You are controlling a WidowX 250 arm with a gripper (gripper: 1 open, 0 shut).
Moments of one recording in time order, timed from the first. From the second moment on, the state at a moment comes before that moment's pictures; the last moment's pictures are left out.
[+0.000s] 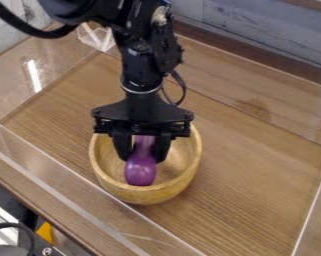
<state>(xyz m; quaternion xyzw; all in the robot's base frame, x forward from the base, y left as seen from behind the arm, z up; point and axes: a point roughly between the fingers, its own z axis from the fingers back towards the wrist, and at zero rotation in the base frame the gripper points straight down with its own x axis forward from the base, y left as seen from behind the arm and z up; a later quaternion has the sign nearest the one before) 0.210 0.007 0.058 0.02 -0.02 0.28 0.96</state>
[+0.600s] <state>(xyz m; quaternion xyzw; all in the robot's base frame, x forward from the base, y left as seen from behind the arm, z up) 0.212 0.007 0.061 0.02 -0.02 0.28 0.96</state>
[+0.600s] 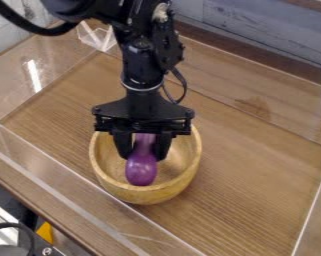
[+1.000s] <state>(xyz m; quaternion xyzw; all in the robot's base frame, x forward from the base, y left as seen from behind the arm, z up) 0.213 0.008 0.062 0.02 -0.02 0.28 0.96</state>
